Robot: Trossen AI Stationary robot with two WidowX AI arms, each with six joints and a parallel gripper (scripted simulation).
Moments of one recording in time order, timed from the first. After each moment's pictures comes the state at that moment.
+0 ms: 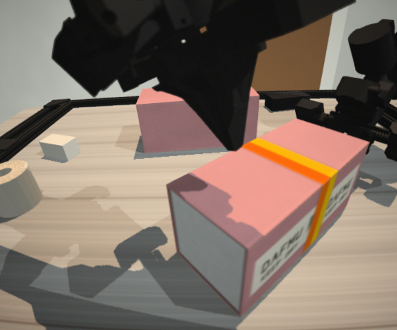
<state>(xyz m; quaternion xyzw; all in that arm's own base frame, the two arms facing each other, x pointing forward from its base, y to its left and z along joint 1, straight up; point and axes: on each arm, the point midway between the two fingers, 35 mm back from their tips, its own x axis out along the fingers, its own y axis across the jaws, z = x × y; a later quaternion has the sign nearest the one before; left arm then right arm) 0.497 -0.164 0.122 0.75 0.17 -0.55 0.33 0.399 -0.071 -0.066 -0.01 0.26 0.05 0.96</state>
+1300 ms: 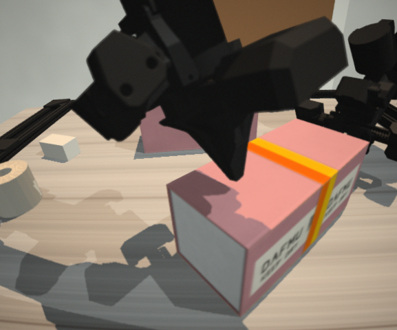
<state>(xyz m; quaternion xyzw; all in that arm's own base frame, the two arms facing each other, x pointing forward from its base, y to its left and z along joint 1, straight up) 0.499 -0.165 0.093 0.75 0.17 -0.55 0.33 0.399 -0.071 -0.067 -0.01 0.26 0.05 0.96</state>
